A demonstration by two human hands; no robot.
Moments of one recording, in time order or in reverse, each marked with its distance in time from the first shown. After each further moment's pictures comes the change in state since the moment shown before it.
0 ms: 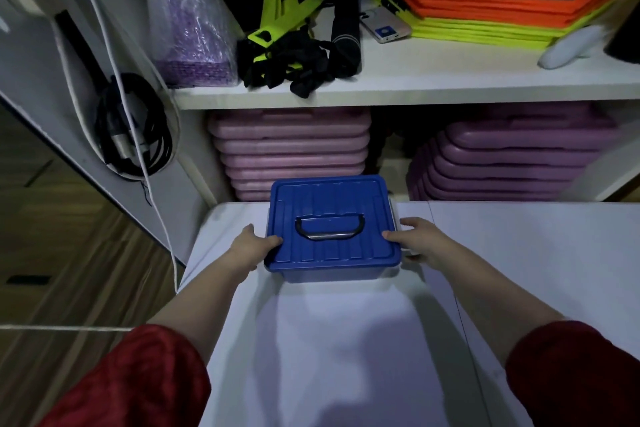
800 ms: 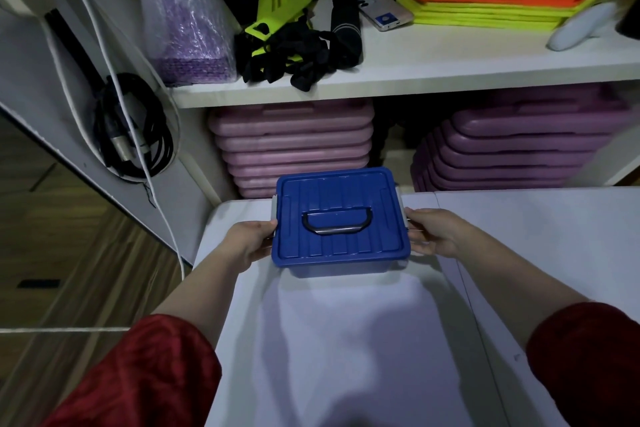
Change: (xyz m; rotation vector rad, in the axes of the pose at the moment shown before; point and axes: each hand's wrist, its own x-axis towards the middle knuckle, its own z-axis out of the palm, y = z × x) left_hand 0.009 0.009 -0.012 -0.347 -0.065 -0.036; right_hand 0.002 -0.004 -0.010 0.388 -0.115 0.127
